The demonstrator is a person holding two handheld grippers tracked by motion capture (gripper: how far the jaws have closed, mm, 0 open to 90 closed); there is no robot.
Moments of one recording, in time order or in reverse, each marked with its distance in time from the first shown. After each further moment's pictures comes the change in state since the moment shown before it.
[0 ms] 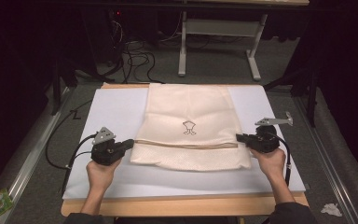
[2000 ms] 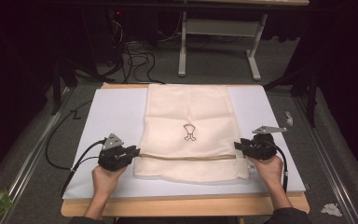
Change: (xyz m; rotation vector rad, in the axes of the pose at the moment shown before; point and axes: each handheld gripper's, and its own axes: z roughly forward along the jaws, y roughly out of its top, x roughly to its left) left arm -0.010 -0.015 0.015 0.056 0.009 0.019; right arm -0.001 -0.026 0.014 0.022 -0.072 -0.006
